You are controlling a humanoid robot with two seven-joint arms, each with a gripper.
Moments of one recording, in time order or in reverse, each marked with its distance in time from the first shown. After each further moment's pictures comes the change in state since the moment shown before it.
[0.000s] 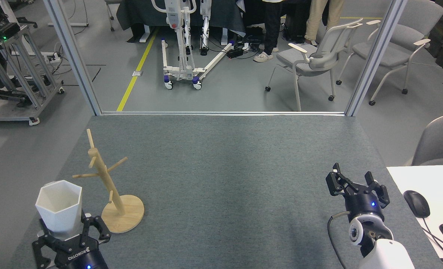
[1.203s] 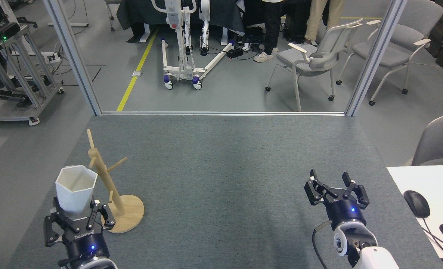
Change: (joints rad) left arm -0.121 0.041 -0.016 0.162 0.009 -0.139 0.035; right arm 0.047 -0.030 0.165 -0.080 0.001 0.008 -0.013
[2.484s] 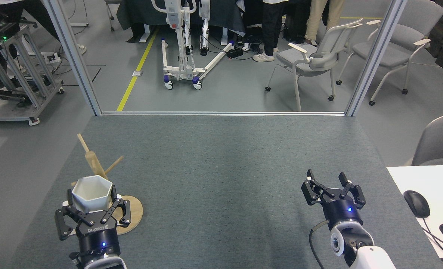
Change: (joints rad) left arm 0.005 -0.018 -0.023 -0.100 0.002 -0.095 0.066; right arm -0.007 0.018 0.000 0.016 0.005 -0.005 -0.004
